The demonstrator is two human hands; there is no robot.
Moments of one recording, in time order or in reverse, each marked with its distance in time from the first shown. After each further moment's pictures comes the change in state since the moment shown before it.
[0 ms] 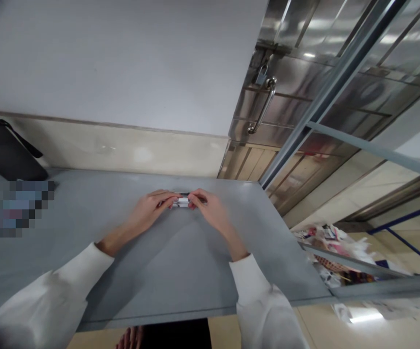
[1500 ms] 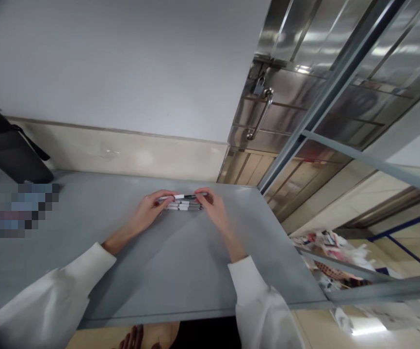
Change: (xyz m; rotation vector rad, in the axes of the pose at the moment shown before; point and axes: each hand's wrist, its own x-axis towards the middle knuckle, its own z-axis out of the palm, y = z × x) left_hand 0.001 -0.014 0.006 -0.309 0.104 -0.183; right_hand 0.010 0.025 -0.007 0.137 0.185 0.079
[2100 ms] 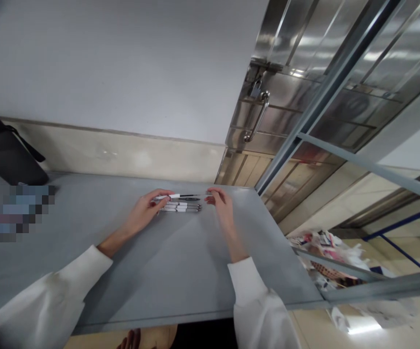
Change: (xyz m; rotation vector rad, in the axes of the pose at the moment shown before) left_hand 0.001 0.004 -0.005 -0.026 0.039 -0.036; right_hand 0.011 0.025 -0.017 0.159 0.293 0.089
